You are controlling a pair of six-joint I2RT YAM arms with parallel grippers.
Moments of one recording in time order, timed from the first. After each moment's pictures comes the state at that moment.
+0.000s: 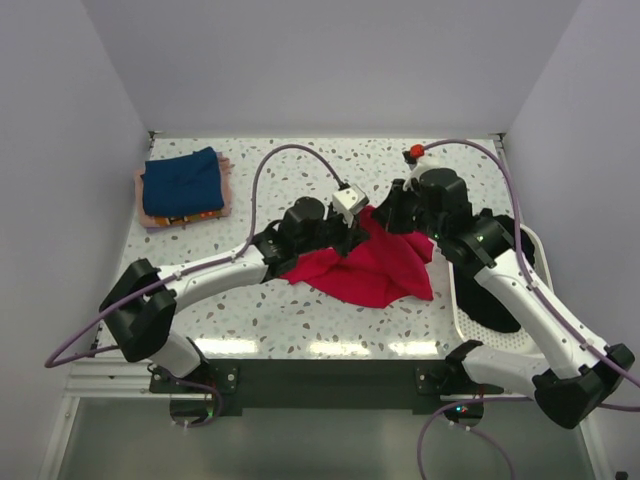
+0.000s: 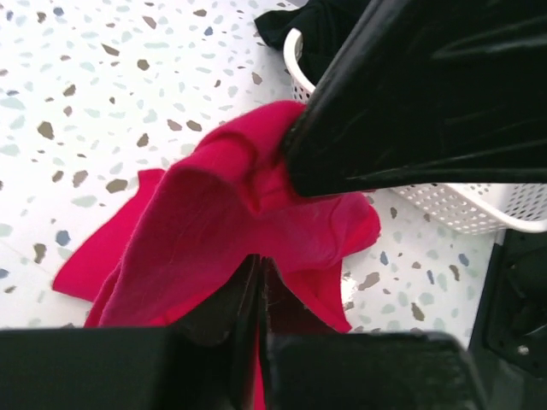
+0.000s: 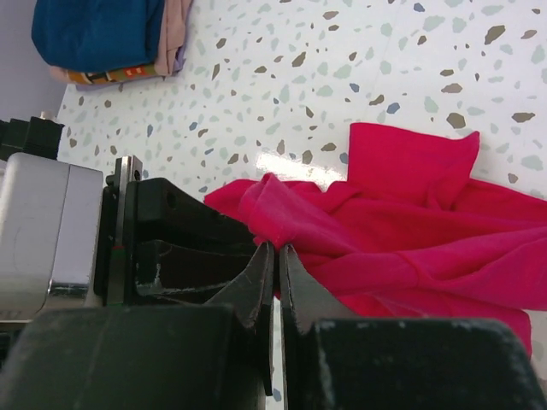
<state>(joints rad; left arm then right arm) -0.87 1.54 1.03 0.24 0.19 -0.16 0.57 1.12 1.21 -0.59 0.00 0.47</state>
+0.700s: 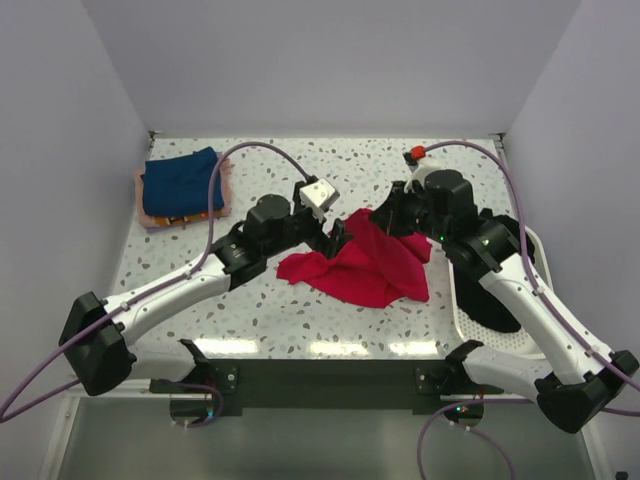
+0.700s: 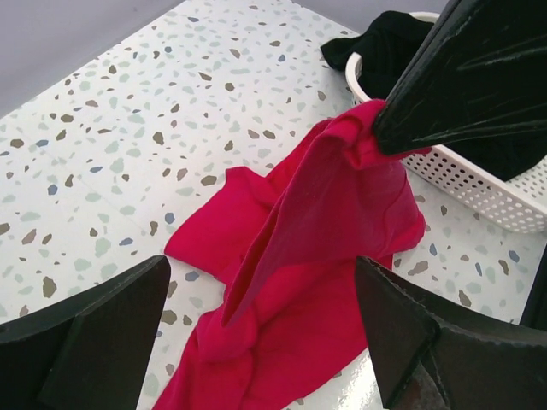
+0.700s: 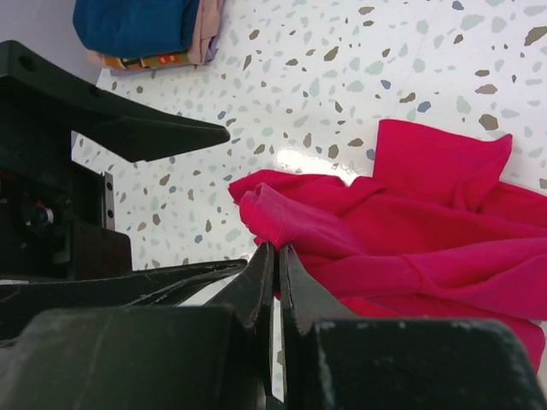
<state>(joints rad) -0.82 1.28 0.97 0.09 0.08 -0.04 0.57 1.09 1.21 -0.59 -0.07 0.47</state>
